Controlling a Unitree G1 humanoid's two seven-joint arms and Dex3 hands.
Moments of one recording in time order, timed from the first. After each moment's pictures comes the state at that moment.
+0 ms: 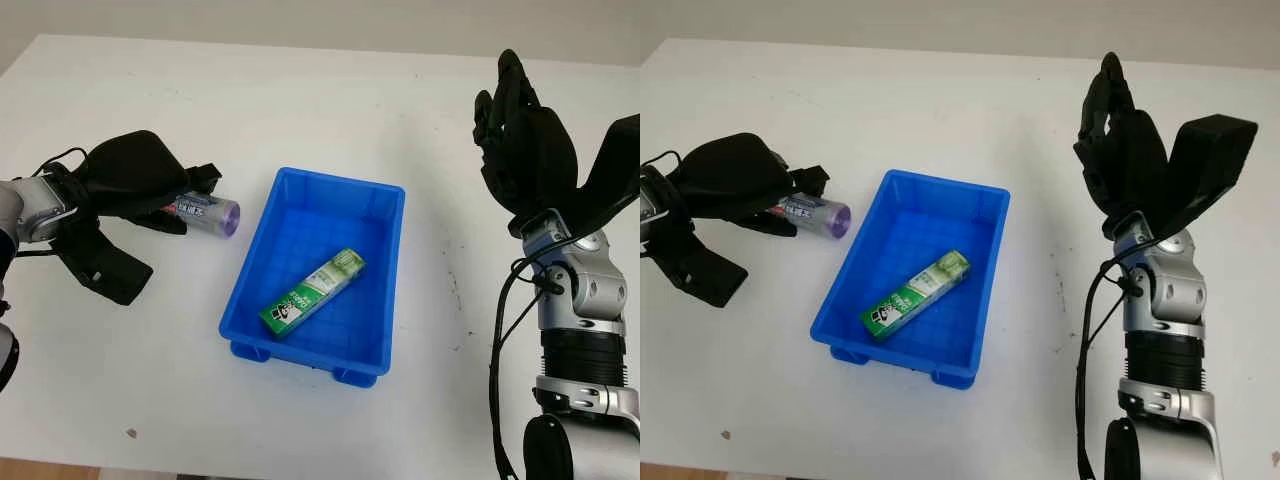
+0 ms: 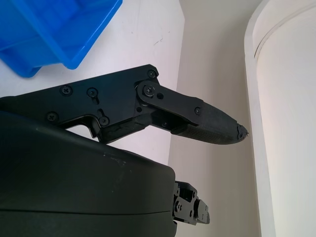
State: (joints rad) left arm -1.14 0.86 -0.77 1.14 1.20 -0.72 0.53; right arm -0.61 -0.30 -0.27 0.15 0.30 0.32 0.19
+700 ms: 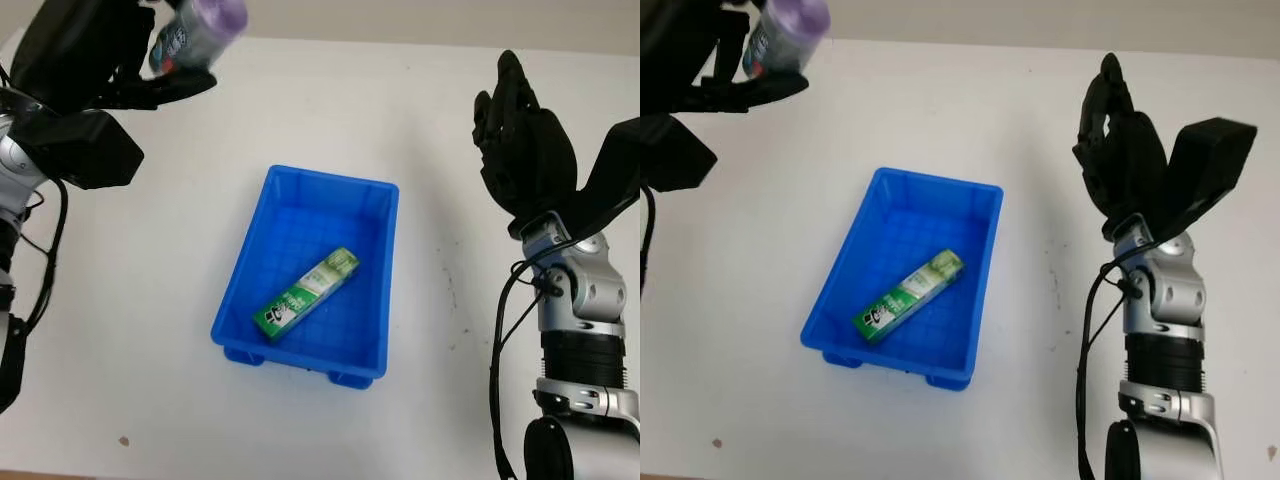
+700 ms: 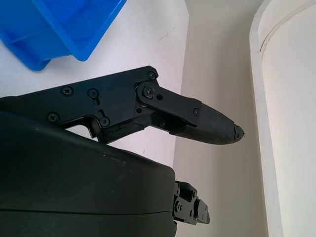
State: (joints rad) left arm -0.99 0.76 -0.17 0.71 0.21 -0.72 -0.04; right arm -0.60 -0.30 -0.26 0.15 0.30 0.31 0.21
